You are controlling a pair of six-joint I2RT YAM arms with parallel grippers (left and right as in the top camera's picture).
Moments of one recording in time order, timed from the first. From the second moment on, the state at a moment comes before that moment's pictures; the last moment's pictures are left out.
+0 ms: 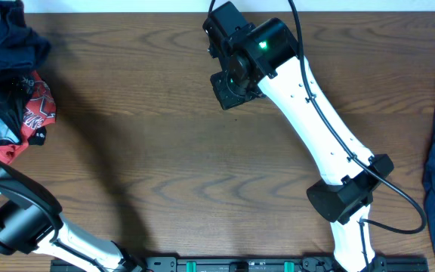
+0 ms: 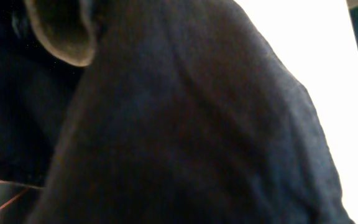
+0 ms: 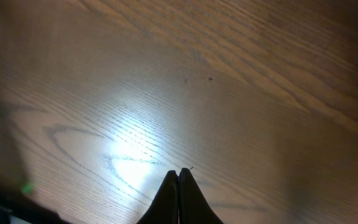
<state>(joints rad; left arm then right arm) 0.77 1.95 1.75 -0.28 0.43 -0.88 0.65 2.14 2.44 -1.60 -0.01 0.26</state>
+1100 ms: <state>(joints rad) 0.97 1.95 1.75 -0.53 0.46 -0.88 0.65 2.14 2.44 -1.58 -0.01 0.26</state>
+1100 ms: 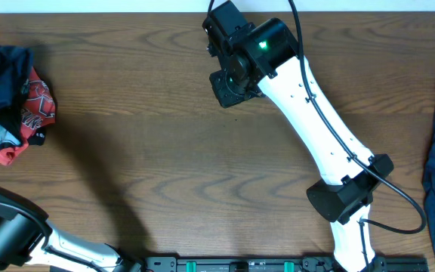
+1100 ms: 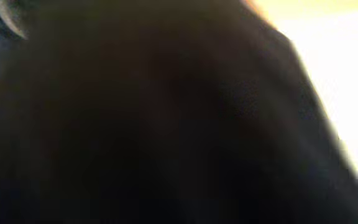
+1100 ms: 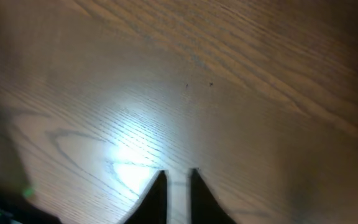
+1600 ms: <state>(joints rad) 0.98 1.95 1.75 -0.56 0.49 -0.88 0.65 2.14 2.44 -1.57 -0.03 0.26</state>
